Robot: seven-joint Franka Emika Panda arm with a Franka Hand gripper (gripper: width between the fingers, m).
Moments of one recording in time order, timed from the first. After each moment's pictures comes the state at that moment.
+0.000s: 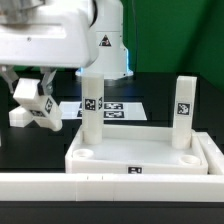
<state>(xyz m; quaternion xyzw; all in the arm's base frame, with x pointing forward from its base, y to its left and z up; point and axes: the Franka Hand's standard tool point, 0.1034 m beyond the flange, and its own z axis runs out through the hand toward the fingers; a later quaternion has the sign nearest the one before) 0.601 -0.130 0.136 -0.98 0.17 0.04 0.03</state>
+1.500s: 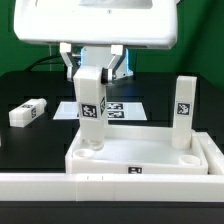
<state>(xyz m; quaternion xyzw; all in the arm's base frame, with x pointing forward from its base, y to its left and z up) 0.642 -0.030 0.163 -0.97 0.16 -0.16 -0.01</state>
